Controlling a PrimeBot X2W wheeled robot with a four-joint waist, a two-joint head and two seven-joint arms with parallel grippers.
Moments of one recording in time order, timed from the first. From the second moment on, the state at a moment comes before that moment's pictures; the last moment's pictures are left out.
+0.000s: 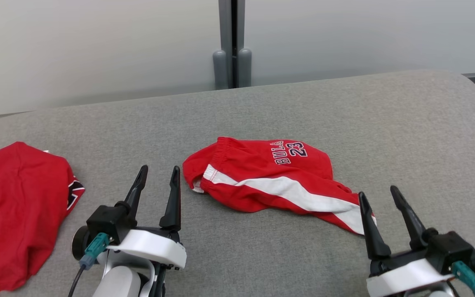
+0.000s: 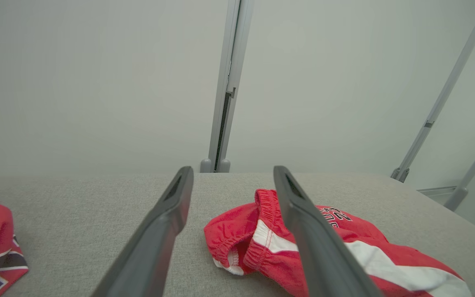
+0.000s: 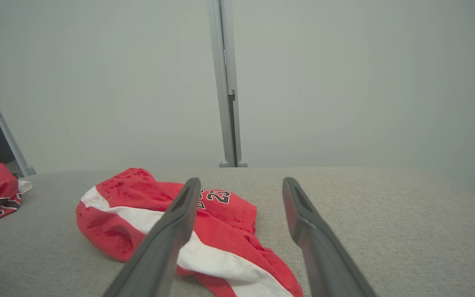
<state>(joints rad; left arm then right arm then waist) -0.20 0.05 -0.27 0.28 -0.35 0.04 -0.26 -0.08 -0.13 0.18 0.21 0.18 0.13 -0.26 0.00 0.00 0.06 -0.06</state>
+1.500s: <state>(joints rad) -0.48 0.09 -0.39 0.70 -0.30 -0.10 -0.17 -0.07 -0.06 0.17 0.18 0.12 0.13 -0.26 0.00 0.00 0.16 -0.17</state>
